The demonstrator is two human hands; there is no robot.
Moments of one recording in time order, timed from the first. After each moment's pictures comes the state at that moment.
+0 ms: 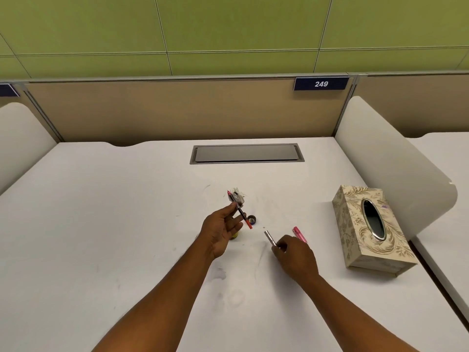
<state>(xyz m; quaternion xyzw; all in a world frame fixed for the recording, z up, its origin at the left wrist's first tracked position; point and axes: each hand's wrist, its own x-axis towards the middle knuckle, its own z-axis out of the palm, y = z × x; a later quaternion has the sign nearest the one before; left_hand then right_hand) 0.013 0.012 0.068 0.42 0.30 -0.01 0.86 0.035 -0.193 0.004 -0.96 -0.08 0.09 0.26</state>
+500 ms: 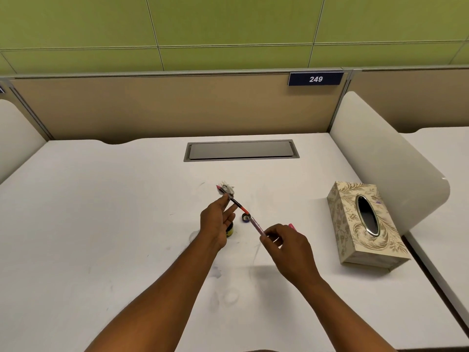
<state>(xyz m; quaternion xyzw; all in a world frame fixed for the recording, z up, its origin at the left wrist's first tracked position) 0.033 0.000 0.072 0.42 0.37 0.06 0.83 0.007 -0.189 0.058 -0.91 -0.14 0.02 0.40</state>
